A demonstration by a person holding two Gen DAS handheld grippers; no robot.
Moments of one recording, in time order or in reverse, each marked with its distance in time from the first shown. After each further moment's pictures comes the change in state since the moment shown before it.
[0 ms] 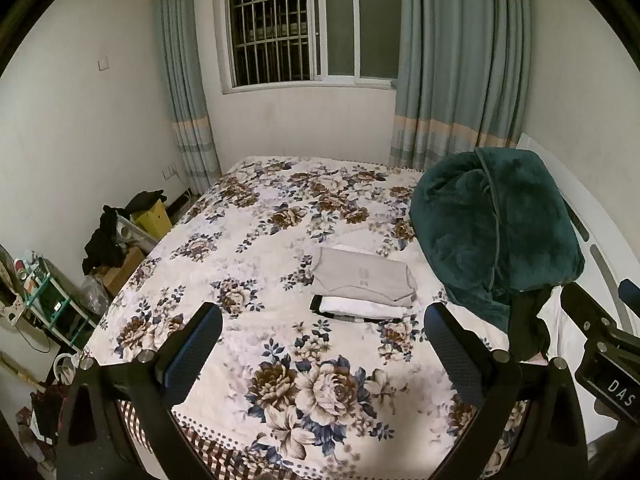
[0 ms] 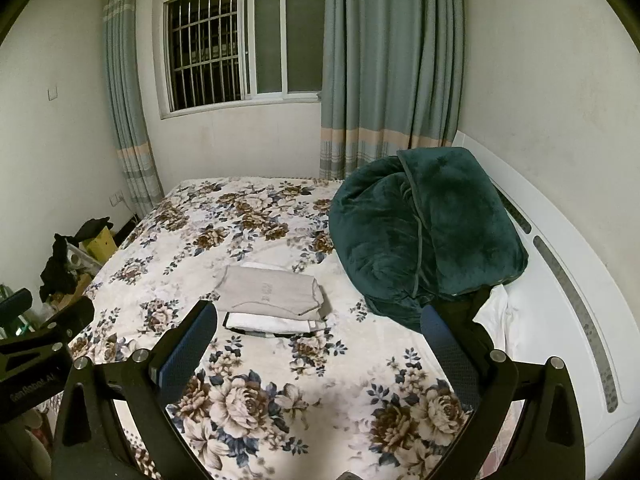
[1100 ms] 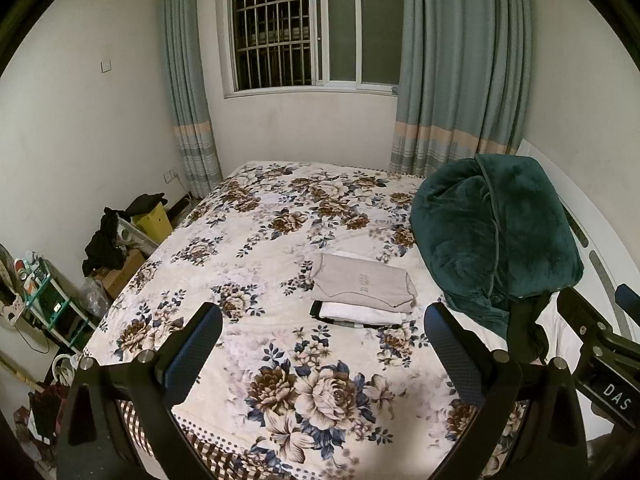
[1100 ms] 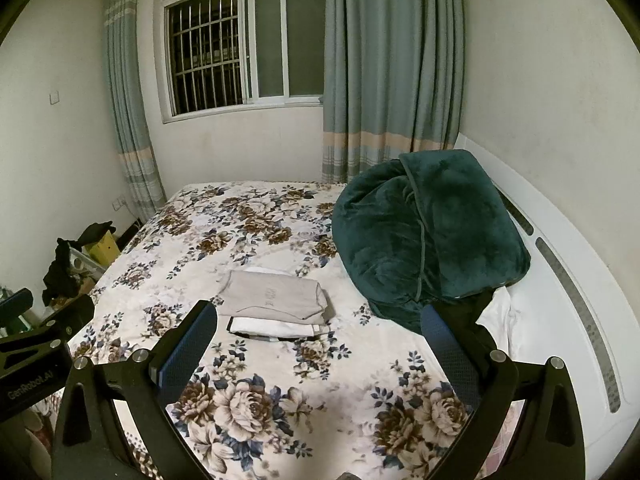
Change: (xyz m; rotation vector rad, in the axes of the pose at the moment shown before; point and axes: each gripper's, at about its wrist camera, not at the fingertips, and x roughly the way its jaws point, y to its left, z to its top) left arm 0.000 -0.003 0.006 -0.002 -0.012 0.004; right arm -0.004 0.007 -0.005 0.002 -0.007 -0.001
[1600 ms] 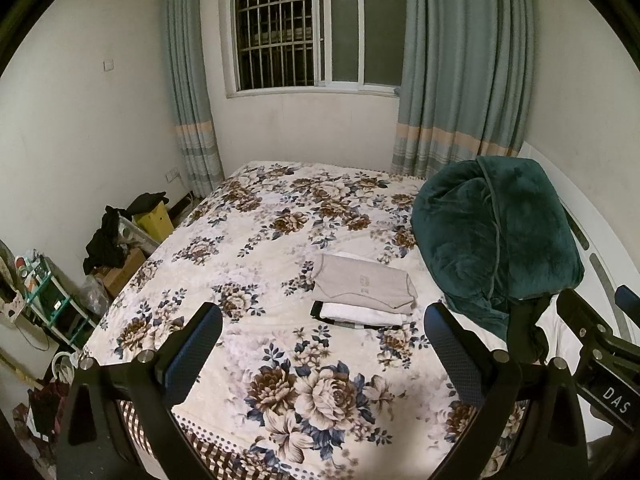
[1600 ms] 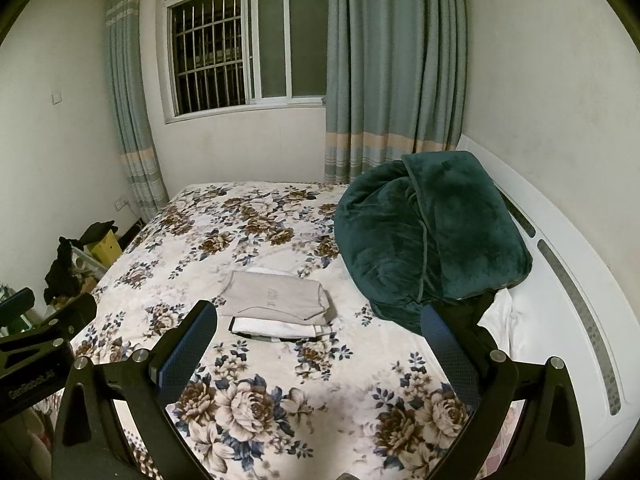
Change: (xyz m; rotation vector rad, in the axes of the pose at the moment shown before) left arm -0.001 0.001 0.001 -0.011 -0.002 0.006; right arm -0.004 0.003 -0.002 0.001 -0.001 0.000
